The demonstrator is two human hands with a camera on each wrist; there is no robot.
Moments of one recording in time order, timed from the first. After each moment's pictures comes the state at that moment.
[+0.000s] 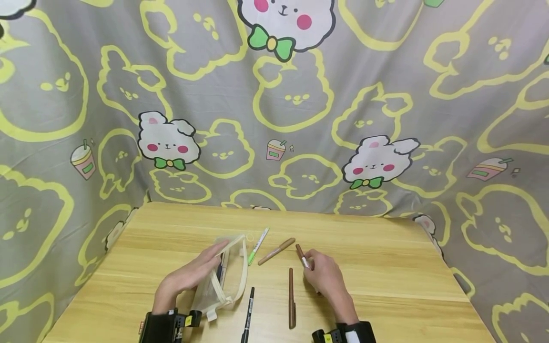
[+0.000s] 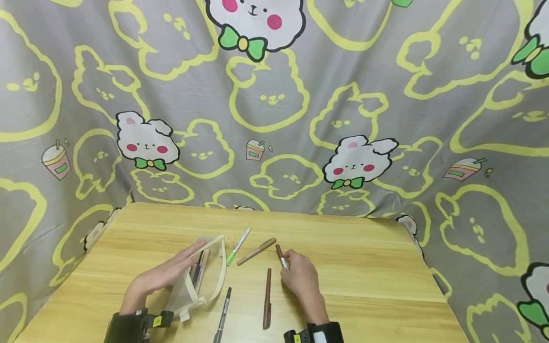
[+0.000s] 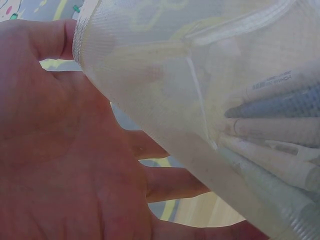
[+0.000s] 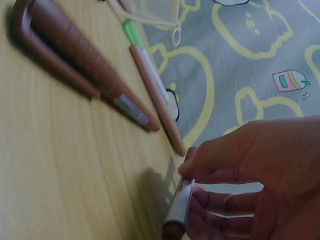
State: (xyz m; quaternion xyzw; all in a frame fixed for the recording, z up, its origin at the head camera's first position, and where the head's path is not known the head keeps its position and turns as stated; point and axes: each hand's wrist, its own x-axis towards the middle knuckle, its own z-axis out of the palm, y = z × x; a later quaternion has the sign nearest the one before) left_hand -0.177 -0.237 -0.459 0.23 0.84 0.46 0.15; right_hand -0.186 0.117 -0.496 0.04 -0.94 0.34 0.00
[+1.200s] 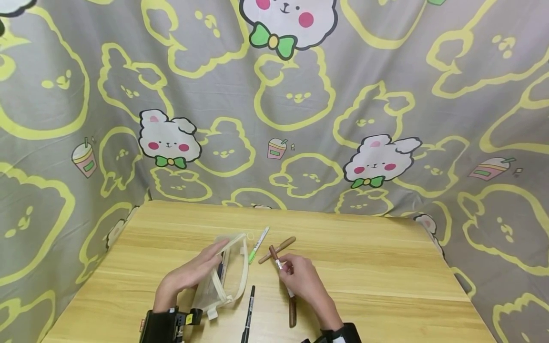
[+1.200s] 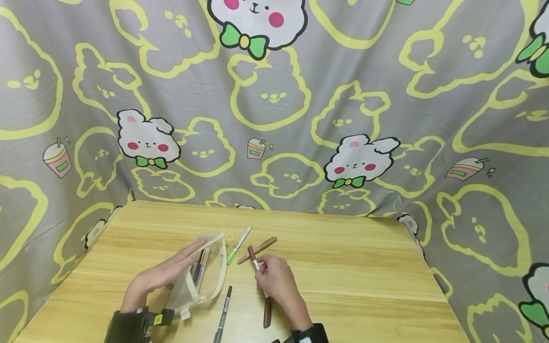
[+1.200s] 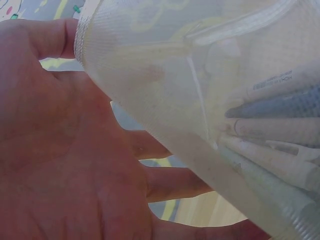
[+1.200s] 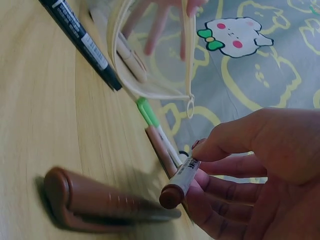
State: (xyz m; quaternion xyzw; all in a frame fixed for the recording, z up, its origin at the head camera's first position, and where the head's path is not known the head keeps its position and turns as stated) left_hand -0.178 -0.236 -0.460 0.22 0.85 0.46 0.15; right_hand -0.174 0.069 -0.484 0.14 -0.90 0.42 -0.03
